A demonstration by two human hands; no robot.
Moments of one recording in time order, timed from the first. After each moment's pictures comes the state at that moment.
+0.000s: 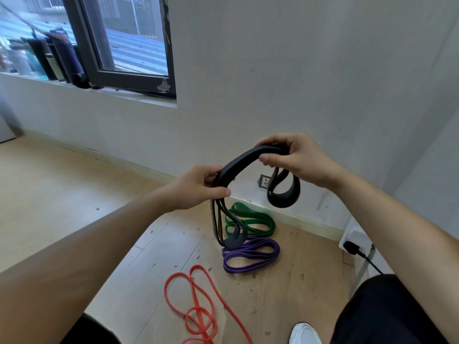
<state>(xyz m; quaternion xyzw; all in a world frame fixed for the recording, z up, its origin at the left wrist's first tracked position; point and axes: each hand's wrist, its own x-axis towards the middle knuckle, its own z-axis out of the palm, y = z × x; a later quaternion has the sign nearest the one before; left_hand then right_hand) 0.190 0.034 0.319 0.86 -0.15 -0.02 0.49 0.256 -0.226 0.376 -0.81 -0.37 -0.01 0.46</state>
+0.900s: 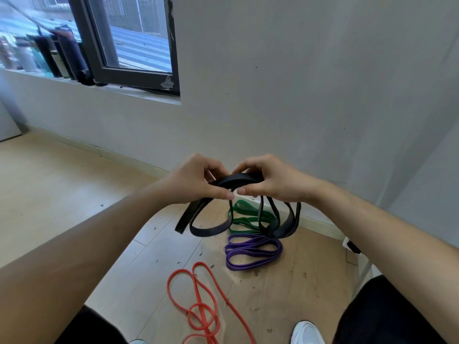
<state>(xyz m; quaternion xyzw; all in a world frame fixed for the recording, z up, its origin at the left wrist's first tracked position) 0.180 0.037 0.339 0.90 -0.16 0.04 0.39 0.233 -0.187 0.353 -0.84 -0.40 0.11 0.36</state>
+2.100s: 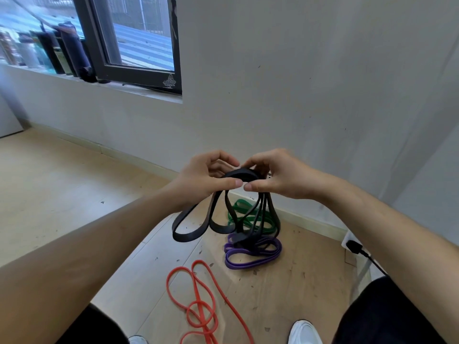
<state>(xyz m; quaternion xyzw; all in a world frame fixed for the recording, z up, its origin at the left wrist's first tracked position) 0.171 0.016 0.331 0.80 -0.10 0.06 0.59 0.228 -0.196 0.366 -0.87 -0.41 0.04 0.27</state>
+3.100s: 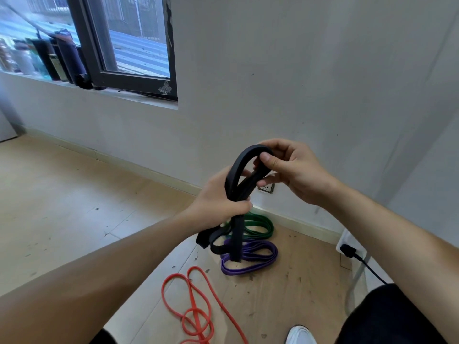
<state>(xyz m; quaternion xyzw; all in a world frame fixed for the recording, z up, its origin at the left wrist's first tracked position) 0.172 -0.025 0.307 0.82 -0.13 0.09 0.55 0.232 -0.217 0.365 -0.65 -0.29 0.12 0.69</state>
